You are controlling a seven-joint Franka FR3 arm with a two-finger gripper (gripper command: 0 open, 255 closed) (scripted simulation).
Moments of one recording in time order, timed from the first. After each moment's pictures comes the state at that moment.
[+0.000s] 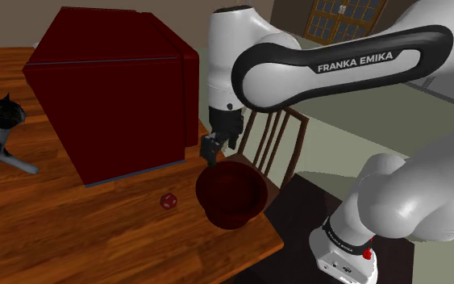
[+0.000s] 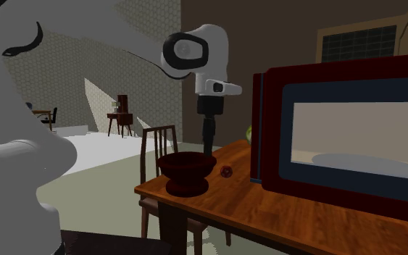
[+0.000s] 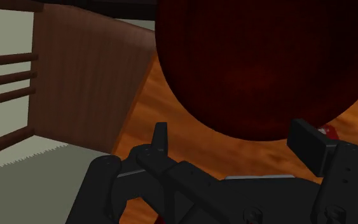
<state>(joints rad) 0.12 -0.39 0.34 -2.31 0.14 1.89 0.31</state>
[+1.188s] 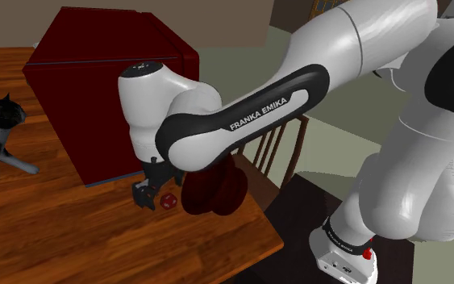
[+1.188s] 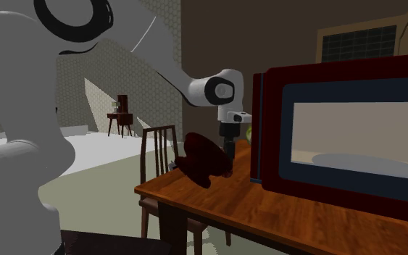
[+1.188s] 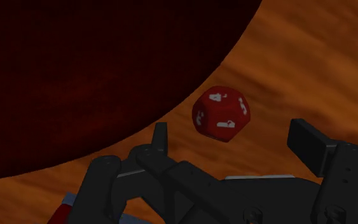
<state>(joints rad) 0.19 0.11 0.52 -2.03 -0.06 2.09 0.64</state>
